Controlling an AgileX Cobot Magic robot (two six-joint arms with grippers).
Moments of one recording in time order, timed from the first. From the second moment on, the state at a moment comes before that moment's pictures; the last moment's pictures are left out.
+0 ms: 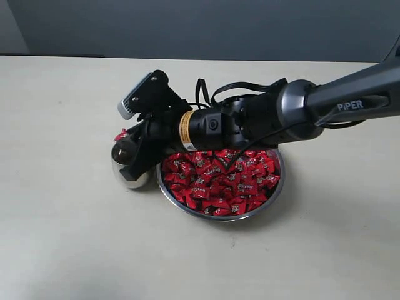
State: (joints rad) left arm 0.12 0.00 0.00 0.05 0.29 -0.02; right arm 0.87 2.03 -1.13 -0.97 -0.43 0.72
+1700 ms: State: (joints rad) left arm 0.12 0.00 0.00 0.05 0.29 -0.02; right arm 0.78 1.91 -0.96 -0.66 -0.44 0.62
